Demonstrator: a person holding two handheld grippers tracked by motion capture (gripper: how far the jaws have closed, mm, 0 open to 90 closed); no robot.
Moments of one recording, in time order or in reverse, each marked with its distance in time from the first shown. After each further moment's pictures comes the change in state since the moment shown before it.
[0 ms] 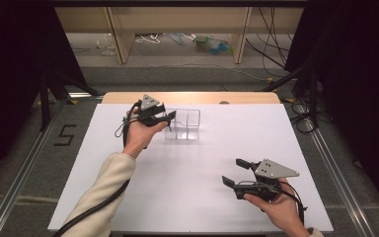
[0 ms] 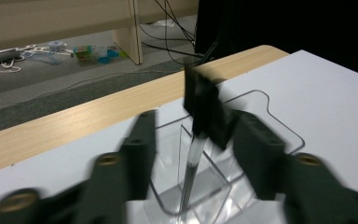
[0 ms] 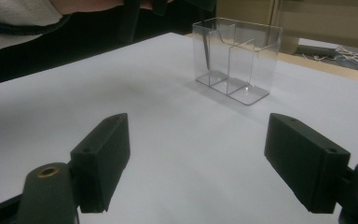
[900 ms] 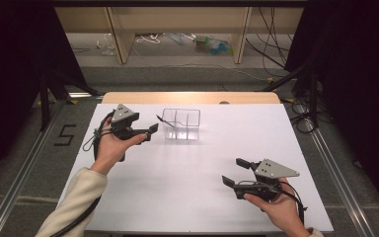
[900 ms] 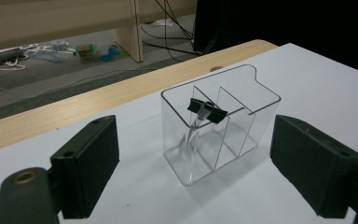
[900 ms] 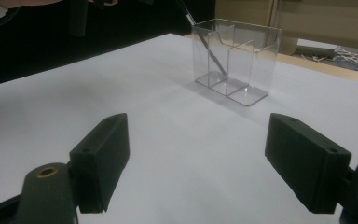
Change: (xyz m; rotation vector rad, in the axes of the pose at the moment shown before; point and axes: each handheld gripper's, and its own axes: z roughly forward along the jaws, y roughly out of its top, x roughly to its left) left arm 0.018 -0.021 -0.071 -0.034 -0.028 -0.003; right arm 0.000 0.001 -0.001 -0.003 -0.012 -0.010
